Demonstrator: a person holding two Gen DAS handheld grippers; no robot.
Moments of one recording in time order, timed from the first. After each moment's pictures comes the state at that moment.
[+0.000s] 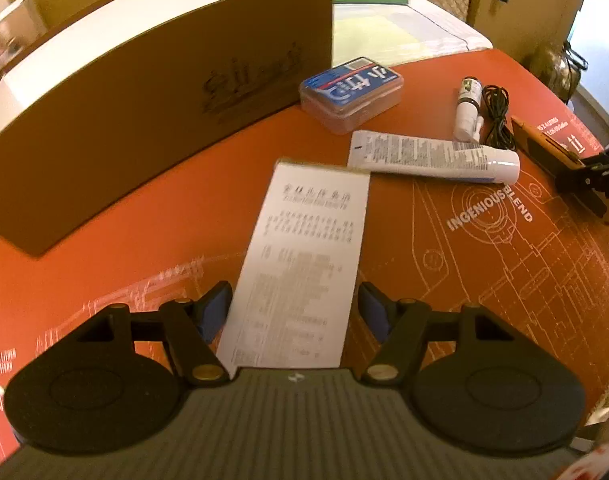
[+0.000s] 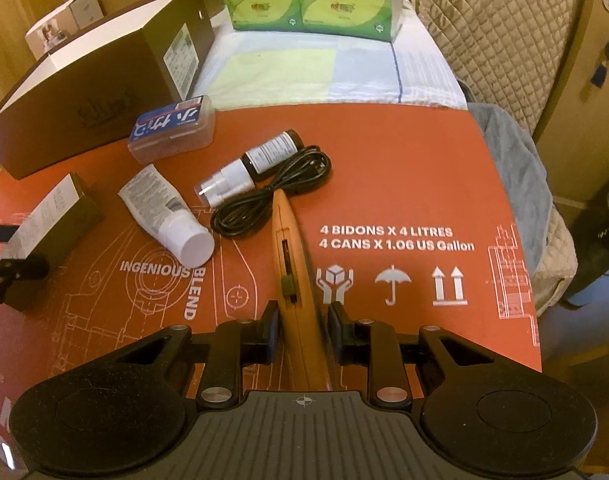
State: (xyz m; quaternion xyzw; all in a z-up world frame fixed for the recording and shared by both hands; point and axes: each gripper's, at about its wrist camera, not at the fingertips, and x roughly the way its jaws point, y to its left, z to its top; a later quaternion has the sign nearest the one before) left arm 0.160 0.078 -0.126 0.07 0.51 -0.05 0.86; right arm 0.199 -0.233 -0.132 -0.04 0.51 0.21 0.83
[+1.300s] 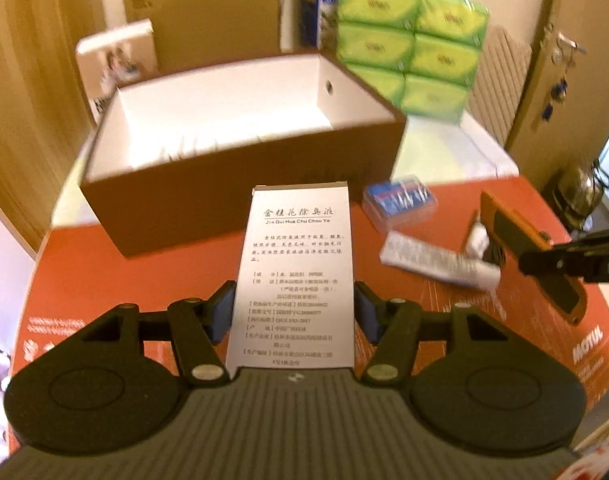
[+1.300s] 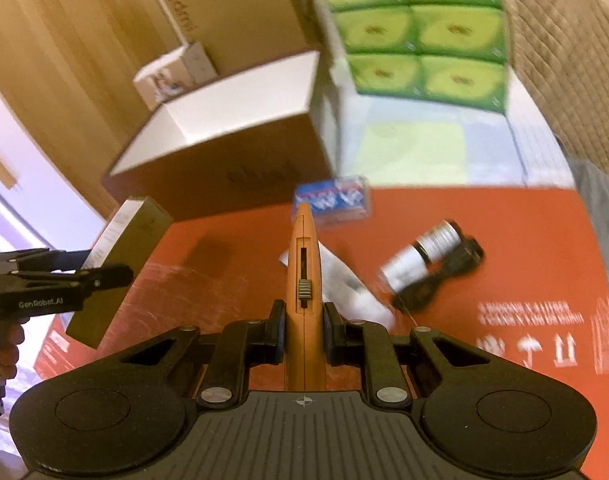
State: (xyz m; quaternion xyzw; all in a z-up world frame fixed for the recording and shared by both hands) left arm 0.111 0.123 -0.030 -0.03 0.41 0.04 0.91; right arm 0.184 -0.168 -0.058 0.04 0.46 0.34 0.82
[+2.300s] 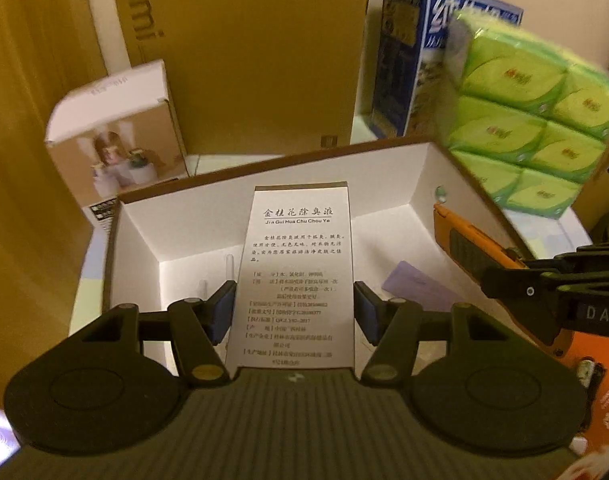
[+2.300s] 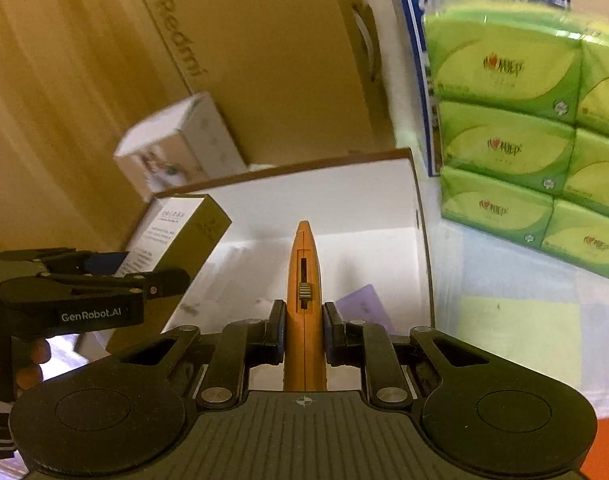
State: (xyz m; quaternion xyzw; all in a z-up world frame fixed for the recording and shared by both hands) left arm 0.337 0.235 -0.026 -0.02 0.43 0.07 0.90; right arm 0.368 0.015 -0.038 0.03 0.43 0.36 0.83
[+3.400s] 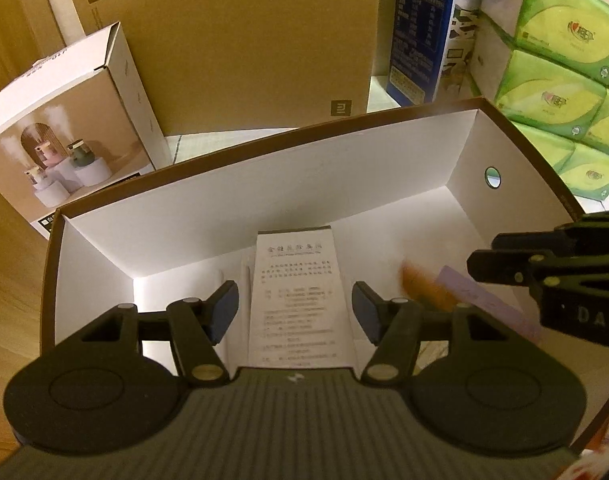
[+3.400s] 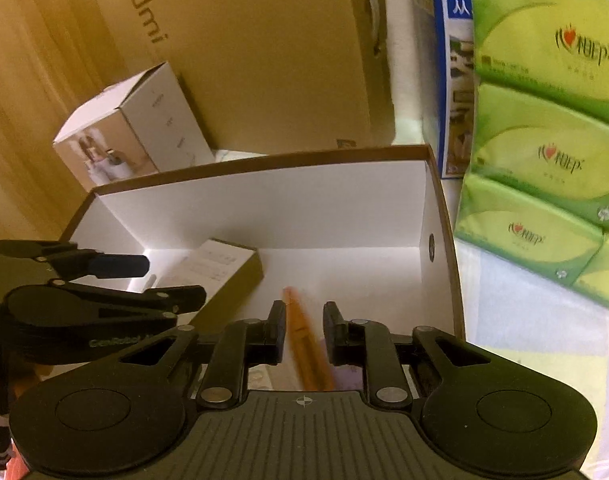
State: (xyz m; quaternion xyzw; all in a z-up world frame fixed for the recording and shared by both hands) left arm 0.400 0.246 -0.075 0.00 0.47 0.07 0.88; right arm 0.427 0.057 -0.079 -0.01 0.45 0.34 0.83
